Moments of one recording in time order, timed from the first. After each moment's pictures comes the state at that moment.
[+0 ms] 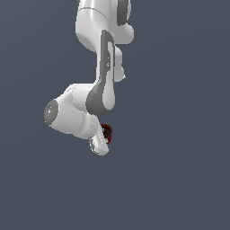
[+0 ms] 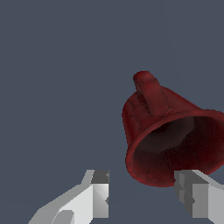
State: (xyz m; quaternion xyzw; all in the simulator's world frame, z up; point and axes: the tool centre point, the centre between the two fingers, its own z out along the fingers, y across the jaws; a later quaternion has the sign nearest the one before) arm 0.031 -0.053 0.107 -0.79 0.56 0.22 0.13
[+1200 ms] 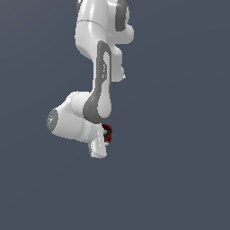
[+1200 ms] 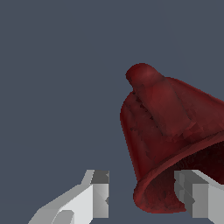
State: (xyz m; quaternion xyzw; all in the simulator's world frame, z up) arm 0.028 -0.047 0.077 -0.73 0.62 0.26 0.14
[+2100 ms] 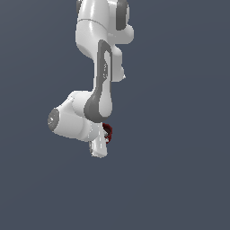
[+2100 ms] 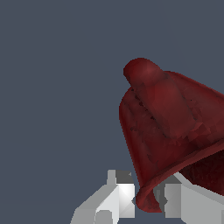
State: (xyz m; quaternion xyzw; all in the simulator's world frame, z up) arm 0.025 -0.044 0.077 -0.73 0.62 0.26 0.14
